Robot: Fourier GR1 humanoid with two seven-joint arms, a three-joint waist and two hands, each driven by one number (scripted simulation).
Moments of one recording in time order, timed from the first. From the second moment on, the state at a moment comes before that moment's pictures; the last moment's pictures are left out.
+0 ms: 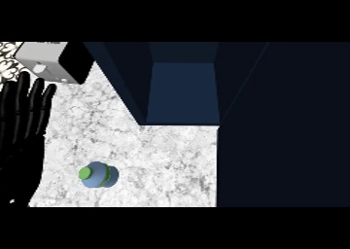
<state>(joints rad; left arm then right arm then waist) -0.03 0.08 -0.04 -2.10 -0.01 0.00 -0.03 0.01 -0.11 0.01 -2.10 0.01 -0.01 -0.01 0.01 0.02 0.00</state>
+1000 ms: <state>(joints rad) 0.57 0.00 -0.65 -2.37 -0.30 0.63 -0.01 0.42 -0.16 0.06 -2.40 -0.23 0.18 0.11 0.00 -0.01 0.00</state>
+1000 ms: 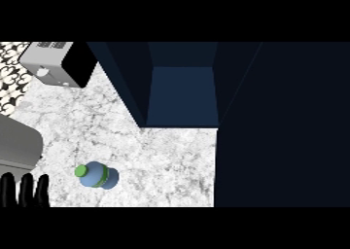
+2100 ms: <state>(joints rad) 0.71 0.12 -0.83 -2.32 -0.31 0.90 -0.18 0.70 -0.15 0.03 -2.43 -0.23 0.34 -0.05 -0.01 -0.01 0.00</state>
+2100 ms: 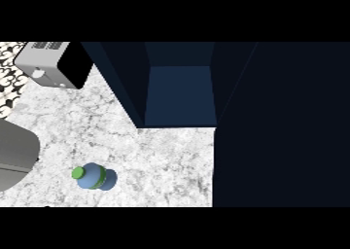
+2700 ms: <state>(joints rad) 0.62 0.12 -0.59 -2.14 0.04 0.82 -0.32 0.80 -0.14 0.02 -2.43 -0.23 0.39 -0.14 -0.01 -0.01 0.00</state>
